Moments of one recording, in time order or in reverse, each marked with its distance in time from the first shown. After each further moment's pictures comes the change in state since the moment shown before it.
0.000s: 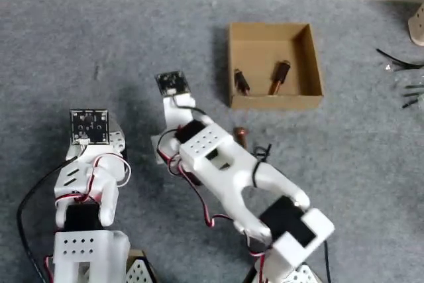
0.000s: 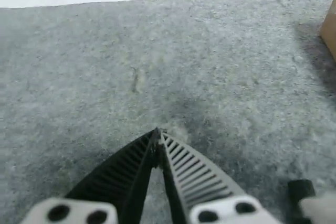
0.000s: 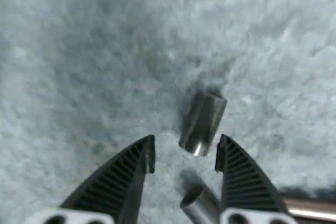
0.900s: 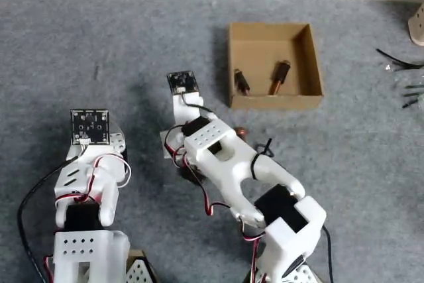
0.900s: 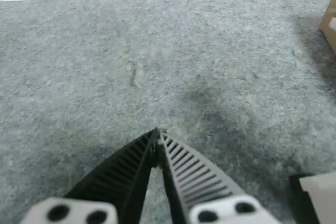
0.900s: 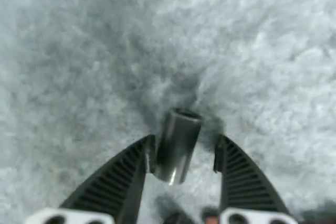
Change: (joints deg) left arm 0.0 0.0 0.0 1.1 0.0; right arm 4.0 4.9 -0.4 -4.9 -0.1
